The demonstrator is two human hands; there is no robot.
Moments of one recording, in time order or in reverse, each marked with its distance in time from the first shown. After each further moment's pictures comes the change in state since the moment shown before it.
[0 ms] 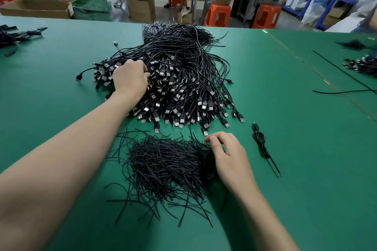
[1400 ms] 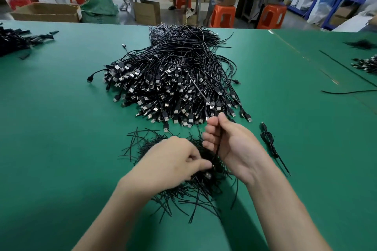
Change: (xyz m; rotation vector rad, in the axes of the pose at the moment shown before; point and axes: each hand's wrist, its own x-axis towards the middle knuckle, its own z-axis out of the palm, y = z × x) left_hand -0.194 0.048 -0.078 -0.308 -0.729 0.338; right_hand 0.012 -0.059 -0.014 1.094 -0.282 0.442
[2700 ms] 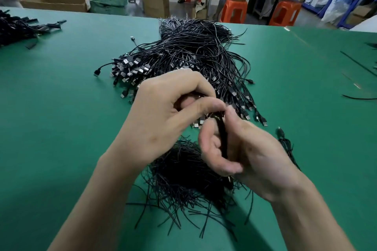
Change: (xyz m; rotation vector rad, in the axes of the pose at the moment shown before) left_hand 0.002 -0.003 -0.075 -0.338 0.748 0.537; right_hand -0.019 -0.019 0.028 -0.333 -0.712 -0.147
